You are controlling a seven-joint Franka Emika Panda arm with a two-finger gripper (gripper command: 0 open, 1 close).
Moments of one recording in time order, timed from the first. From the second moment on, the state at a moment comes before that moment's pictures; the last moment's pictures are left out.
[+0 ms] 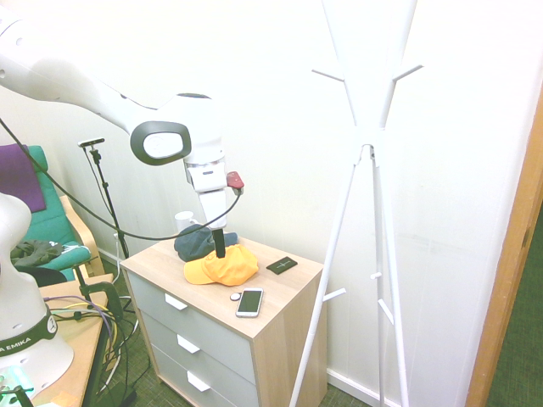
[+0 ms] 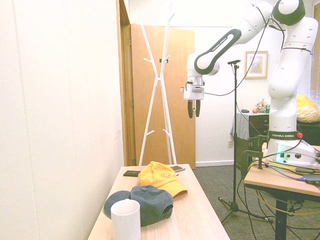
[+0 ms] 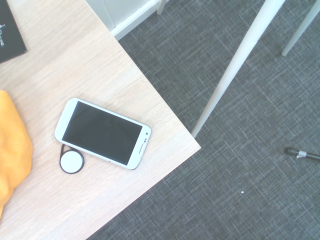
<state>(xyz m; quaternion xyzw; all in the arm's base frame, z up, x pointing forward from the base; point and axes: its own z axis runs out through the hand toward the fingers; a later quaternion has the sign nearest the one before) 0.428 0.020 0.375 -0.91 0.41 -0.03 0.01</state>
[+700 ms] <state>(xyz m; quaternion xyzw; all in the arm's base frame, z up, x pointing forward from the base) 0.499 0.143 0.285 -0.94 0.34 -0.05 0.03</state>
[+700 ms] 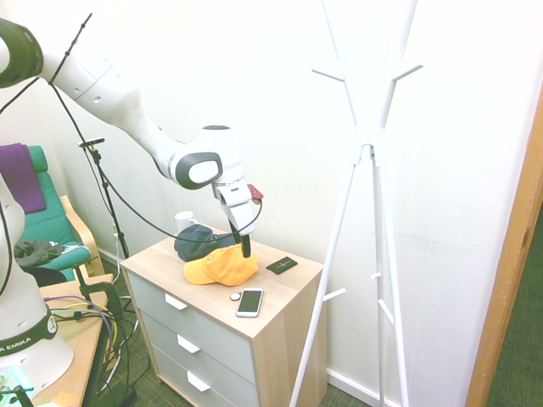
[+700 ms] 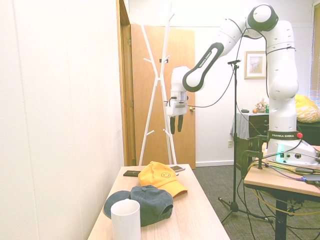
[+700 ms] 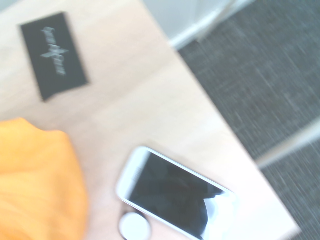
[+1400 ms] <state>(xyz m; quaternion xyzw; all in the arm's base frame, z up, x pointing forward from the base) 0.546 0.292 0.205 -0.95 0.31 -0.02 0.04</state>
